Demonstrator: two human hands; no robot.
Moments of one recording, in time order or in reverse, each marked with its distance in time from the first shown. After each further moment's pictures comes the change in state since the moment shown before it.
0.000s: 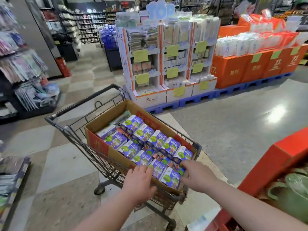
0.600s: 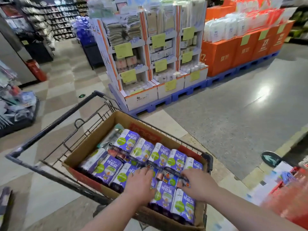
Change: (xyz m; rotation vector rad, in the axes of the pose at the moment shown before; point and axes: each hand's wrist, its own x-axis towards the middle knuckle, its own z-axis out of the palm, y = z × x) left_hand 0.160 -0.074 -0.008 0.024 -0.111 0.058; right_hand 0.140 0.005 0.015 0.125 -0.029 0.100
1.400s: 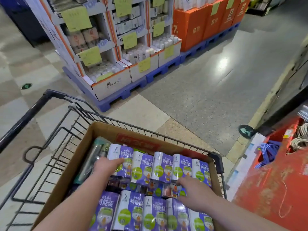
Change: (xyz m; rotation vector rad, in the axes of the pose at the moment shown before) left_hand 0.210 -0.170 -0.023 -0.917 -0.025 -0.608; right_hand 0.128 -0.044 0.013 0.172 -0.292 0.267
